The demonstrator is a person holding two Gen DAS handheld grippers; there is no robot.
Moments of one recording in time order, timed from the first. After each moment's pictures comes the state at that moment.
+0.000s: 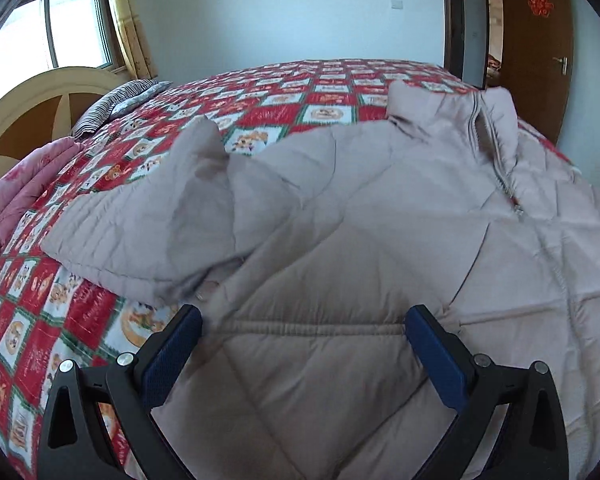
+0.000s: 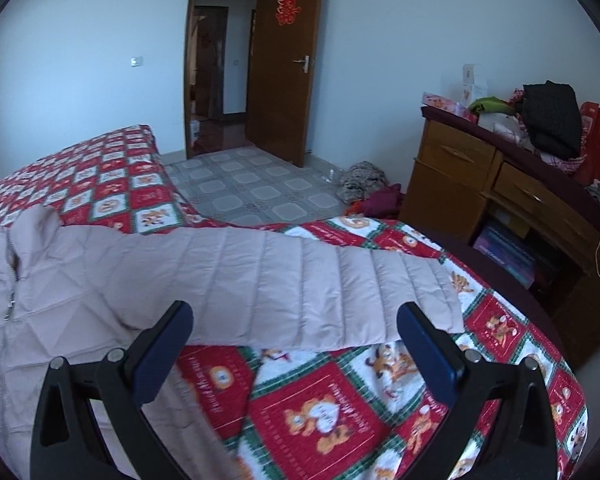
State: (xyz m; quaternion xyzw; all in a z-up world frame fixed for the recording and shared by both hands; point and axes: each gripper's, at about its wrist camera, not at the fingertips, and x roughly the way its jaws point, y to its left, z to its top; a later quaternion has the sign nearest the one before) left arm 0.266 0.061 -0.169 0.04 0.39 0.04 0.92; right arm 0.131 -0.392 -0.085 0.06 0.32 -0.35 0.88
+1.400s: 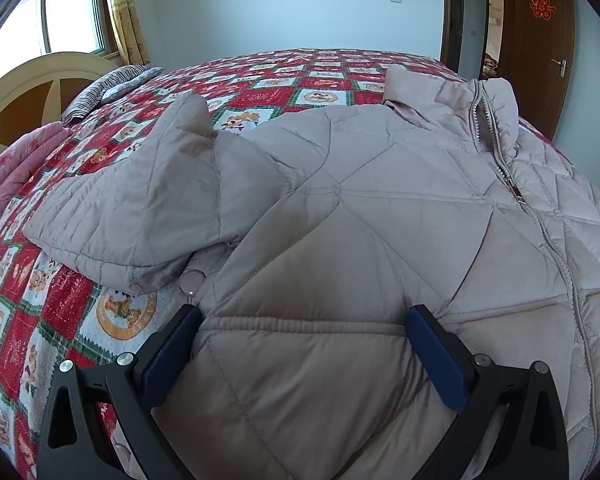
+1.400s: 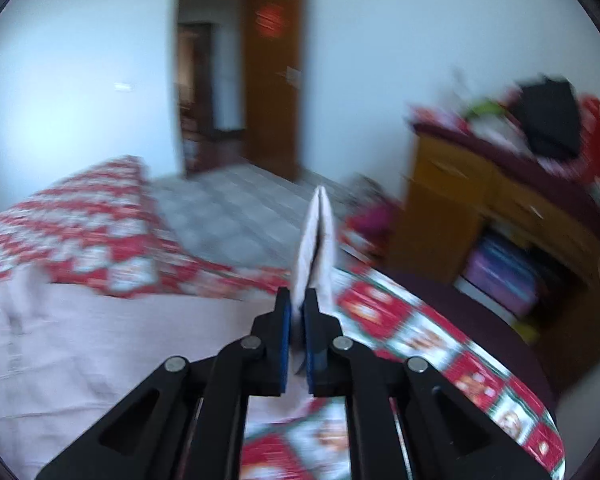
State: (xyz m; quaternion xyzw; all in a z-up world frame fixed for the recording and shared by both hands) left arm 0.271 0.065 -0.182 0.01 0.41 0.02 0.91; right arm 0.138 -0.410 0.007 0.07 0.27 -0.29 0.92
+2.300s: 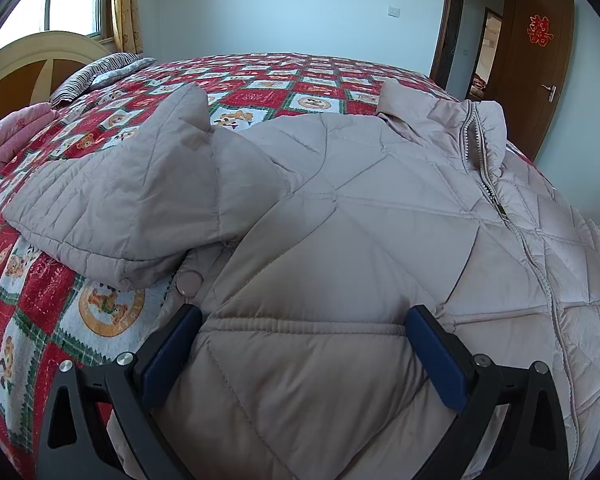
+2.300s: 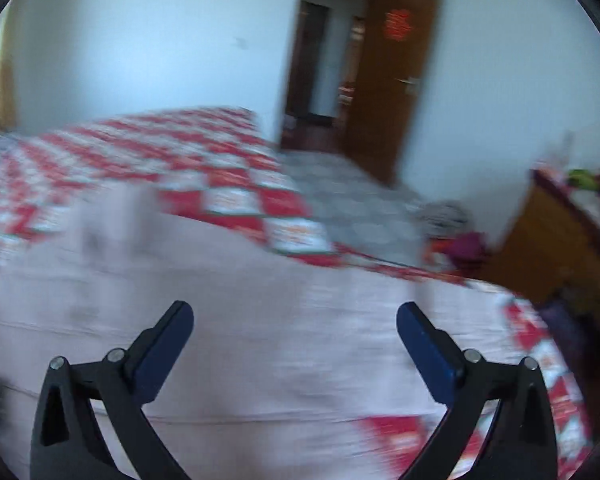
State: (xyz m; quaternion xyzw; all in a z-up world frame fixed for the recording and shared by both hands) left arm 0.270 0.077 -0.182 -0.03 0.40 -0.01 0.92; right arm 0.246 -0.328 -0.101 -0.04 0.35 -0.25 0.90
